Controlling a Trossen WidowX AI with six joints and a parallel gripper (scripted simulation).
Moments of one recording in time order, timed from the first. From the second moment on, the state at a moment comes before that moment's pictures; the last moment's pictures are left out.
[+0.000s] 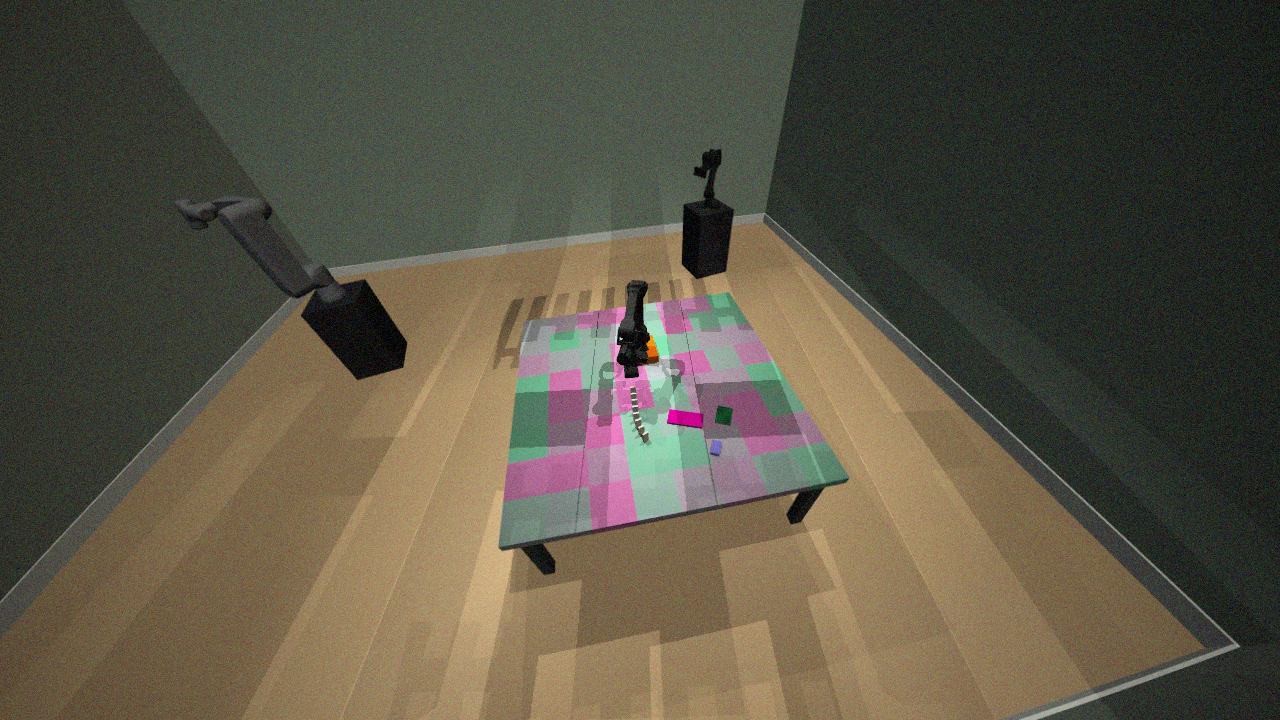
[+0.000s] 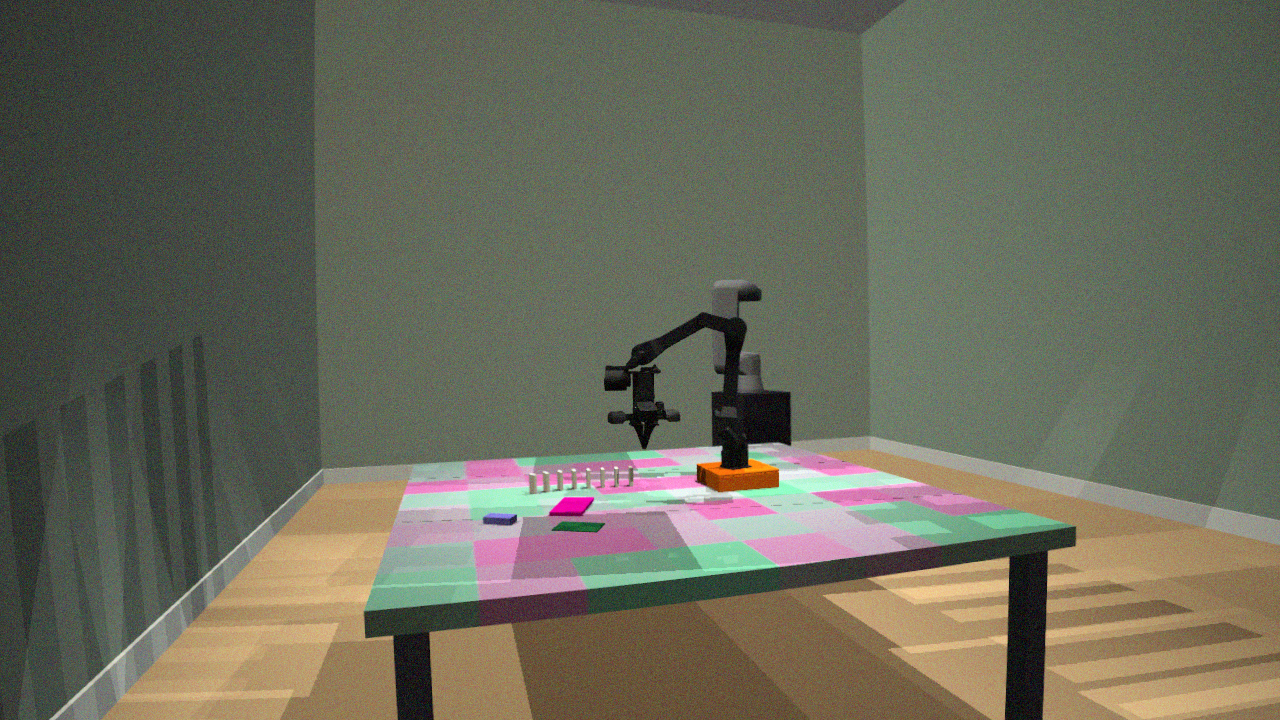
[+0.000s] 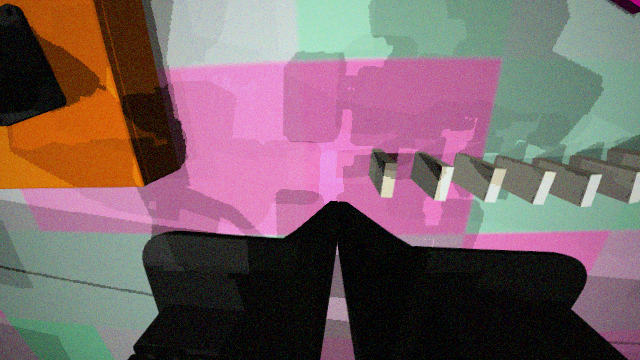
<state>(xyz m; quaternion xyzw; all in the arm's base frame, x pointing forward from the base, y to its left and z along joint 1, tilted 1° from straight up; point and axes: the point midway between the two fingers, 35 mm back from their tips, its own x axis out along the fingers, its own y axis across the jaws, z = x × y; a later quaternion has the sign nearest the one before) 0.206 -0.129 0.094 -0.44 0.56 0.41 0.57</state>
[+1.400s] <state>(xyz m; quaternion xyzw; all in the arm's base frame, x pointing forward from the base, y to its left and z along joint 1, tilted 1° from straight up) 0.258 -0.146 0.041 -0.48 0.55 0.39 0.57</state>
